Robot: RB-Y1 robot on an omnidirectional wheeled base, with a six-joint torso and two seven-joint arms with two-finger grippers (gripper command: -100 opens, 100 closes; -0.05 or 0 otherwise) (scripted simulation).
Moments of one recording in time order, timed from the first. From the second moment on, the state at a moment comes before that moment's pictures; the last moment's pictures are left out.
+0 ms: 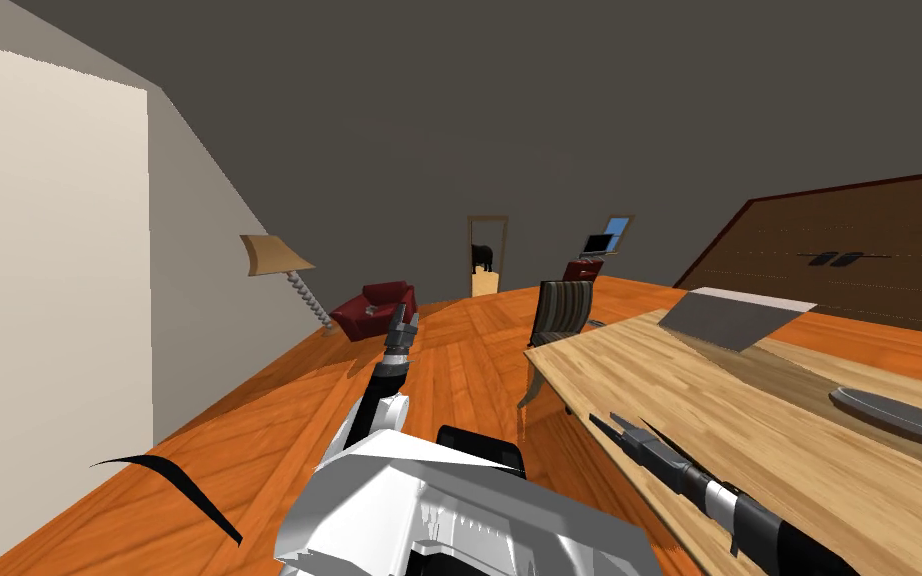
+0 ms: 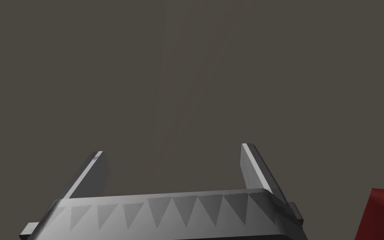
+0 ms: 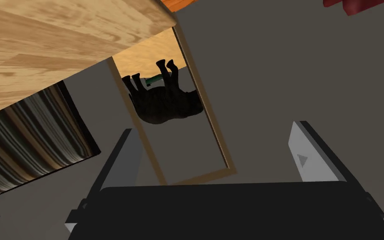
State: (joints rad) left arm 0.51 0.01 -0.02 -2.21 -0.06 -0.46 0.12; right arm 0.48 -0.95 0.14 -1.33 0.37 -0.70 0.19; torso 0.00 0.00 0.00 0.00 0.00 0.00
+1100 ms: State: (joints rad) left arm 0.51 0.01 -0.02 -2.21 -0.06 -0.46 0.12; right arm 0.47 -1.09 0.28 -0.99 0.47 -0.70 0.25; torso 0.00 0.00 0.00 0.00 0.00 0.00
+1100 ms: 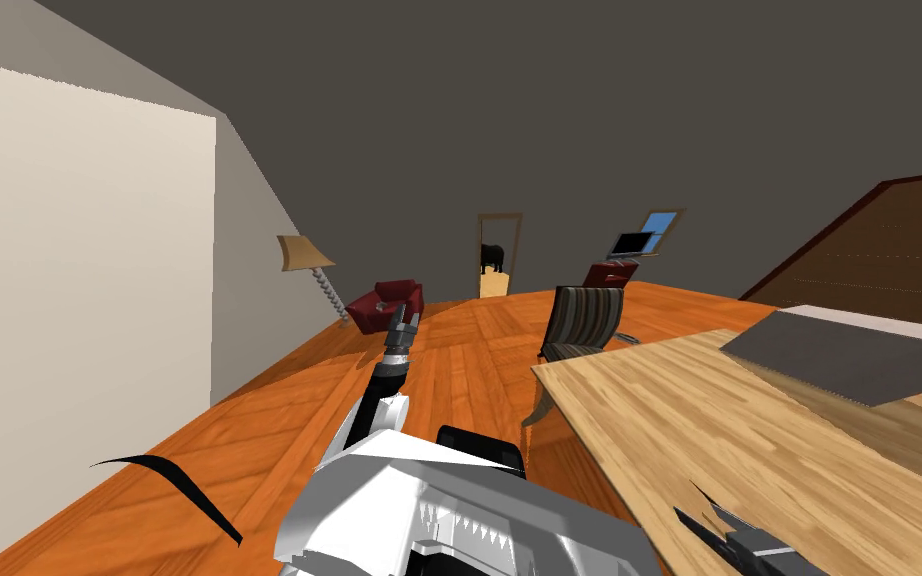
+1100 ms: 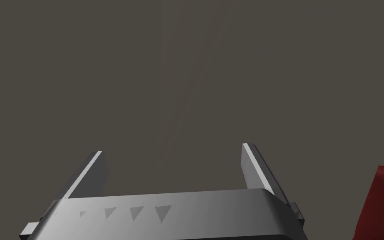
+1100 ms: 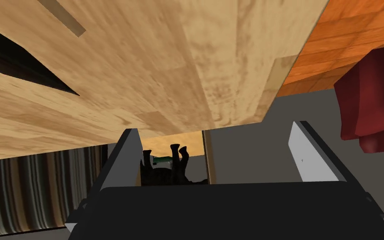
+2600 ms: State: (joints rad) left arm 0.51 0.01 -0.02 -2.21 -0.06 -0.46 0.12; right arm 0.56 -1.18 0.57 -0.73 0.58 -0.66 0.24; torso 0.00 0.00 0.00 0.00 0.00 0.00
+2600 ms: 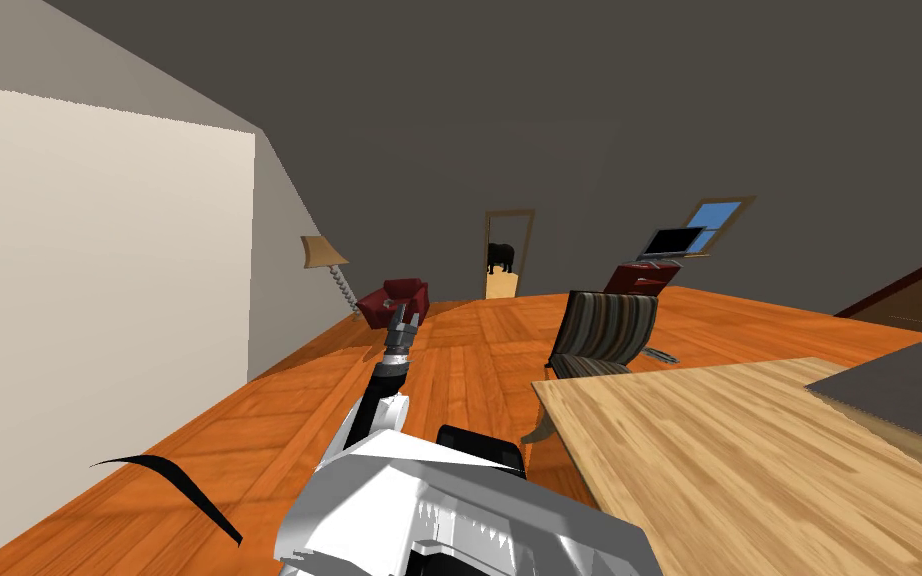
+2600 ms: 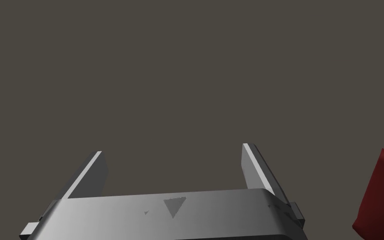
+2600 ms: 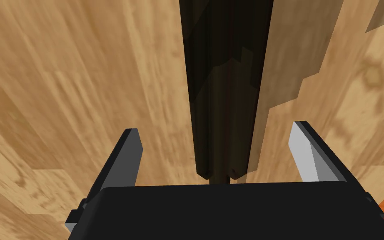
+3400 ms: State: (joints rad) left arm 0.51 0.01 -0.02 -2.21 -0.06 -0.46 0.12; right arm 0.55 -1.12 0.63 -0.70 0.60 -0.62 0.23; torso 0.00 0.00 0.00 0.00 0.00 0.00
